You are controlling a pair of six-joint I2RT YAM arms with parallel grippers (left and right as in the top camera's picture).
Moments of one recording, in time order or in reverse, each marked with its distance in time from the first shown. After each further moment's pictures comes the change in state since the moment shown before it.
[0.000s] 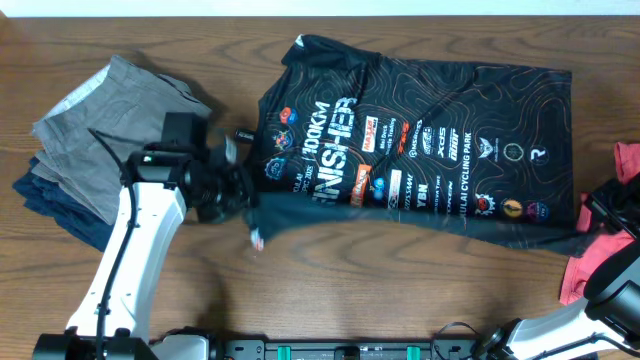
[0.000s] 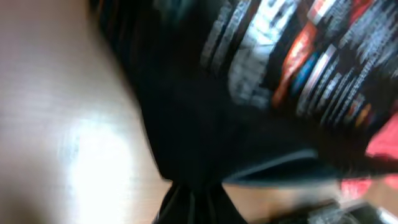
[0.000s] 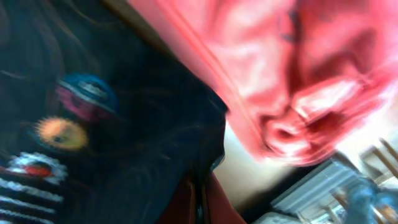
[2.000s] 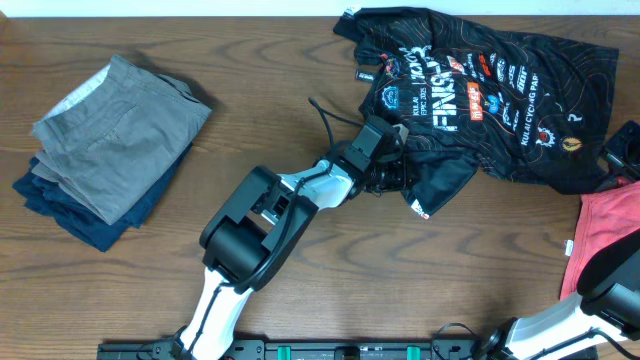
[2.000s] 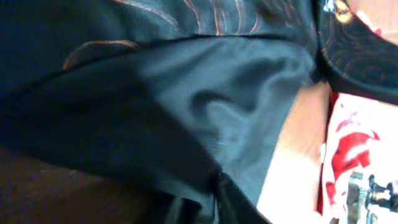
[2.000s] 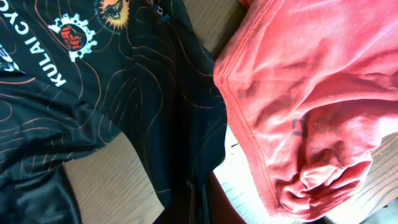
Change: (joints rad) left arm -0.640 0.804 0.211 1.091 0.074 -0.399; right arm 0.106 0.018 0.285 0.016 0.020 -0.065
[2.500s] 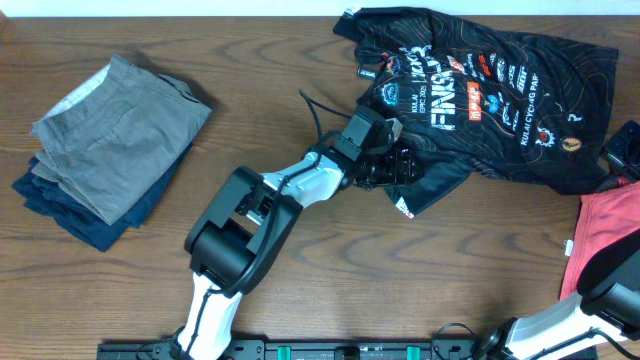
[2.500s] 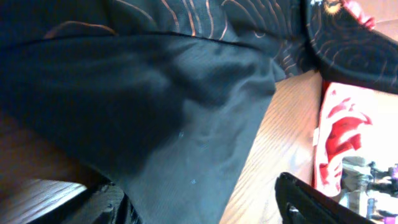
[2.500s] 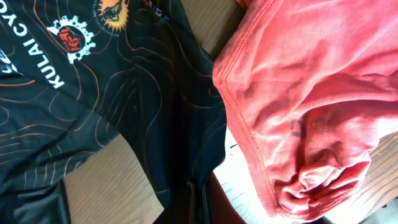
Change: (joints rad) left arm 0.042 -0.056 0.008 -0.117 0.066 0.081; right arm 0.000 0.000 0.000 0.003 0.005 0.000
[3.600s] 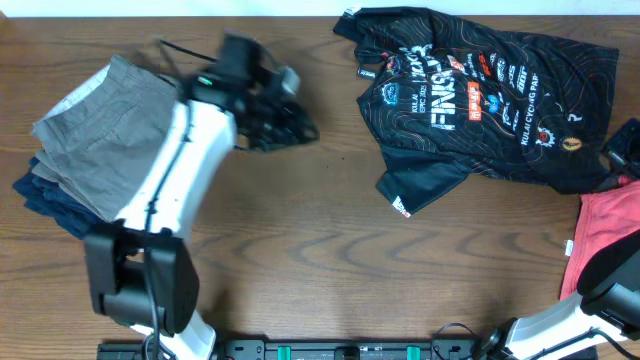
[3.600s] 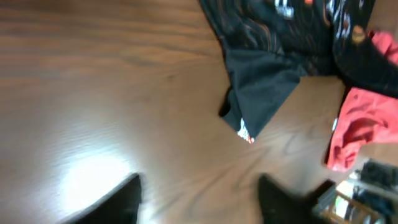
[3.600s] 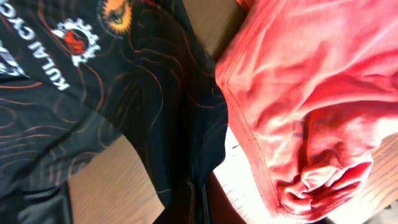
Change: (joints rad) left arm 0.375 -0.349 0.178 -0.885 -0.034 0.446; right arm 0.000 0.000 0.004 -0.001 -0.002 0.007
